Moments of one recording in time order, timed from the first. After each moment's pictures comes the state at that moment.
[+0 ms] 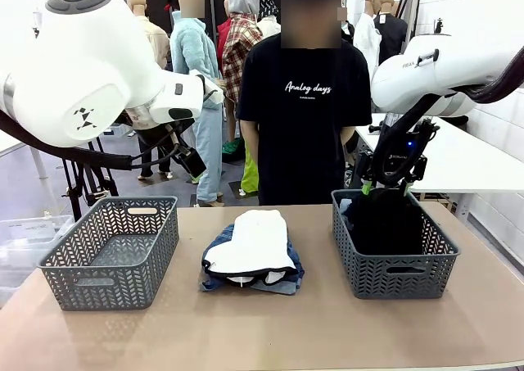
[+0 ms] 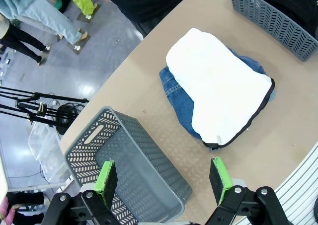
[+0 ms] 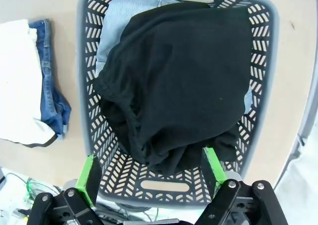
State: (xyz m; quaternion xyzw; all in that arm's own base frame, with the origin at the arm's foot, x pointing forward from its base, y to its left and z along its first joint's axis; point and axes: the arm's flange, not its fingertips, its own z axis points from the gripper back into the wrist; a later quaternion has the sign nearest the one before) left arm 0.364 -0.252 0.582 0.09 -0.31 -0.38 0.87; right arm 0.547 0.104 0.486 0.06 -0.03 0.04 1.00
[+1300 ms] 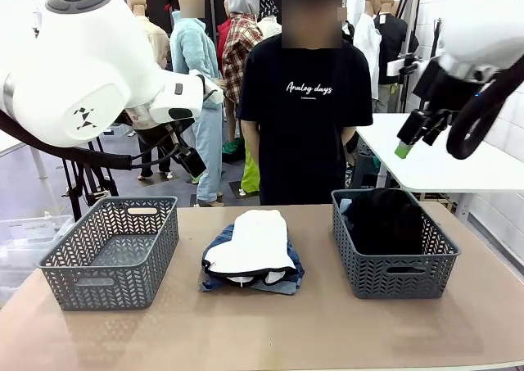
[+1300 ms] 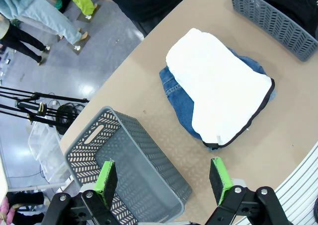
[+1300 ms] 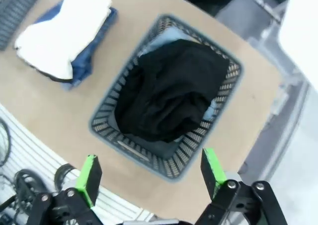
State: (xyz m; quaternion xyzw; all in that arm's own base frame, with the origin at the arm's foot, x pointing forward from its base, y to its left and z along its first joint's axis) left arm 0.364 -0.251 0.582 0.09 -0.31 -0.38 0.87; right arm 0.417 0.065 0.611 0.06 -0.21 0.31 0.92
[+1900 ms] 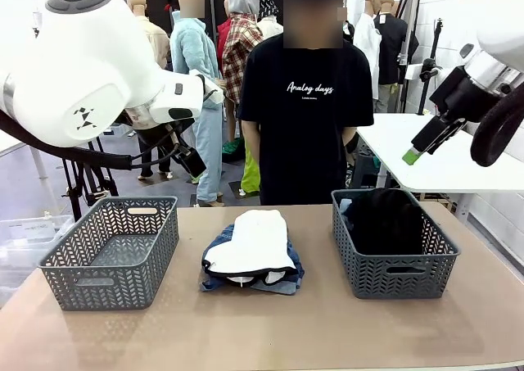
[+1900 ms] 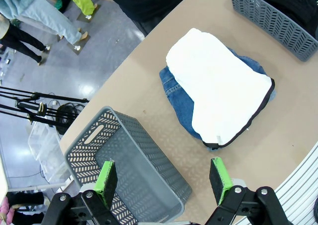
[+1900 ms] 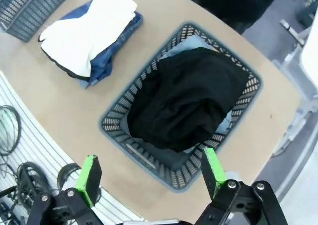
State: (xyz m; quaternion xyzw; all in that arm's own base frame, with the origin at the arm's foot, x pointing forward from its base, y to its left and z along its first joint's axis) left arm 0.364 -0.252 0.582 0.09 -0.31 -0.38 0.87; right arm 0.414 0.046 0.595 0.11 -0.23 0.35 0.90
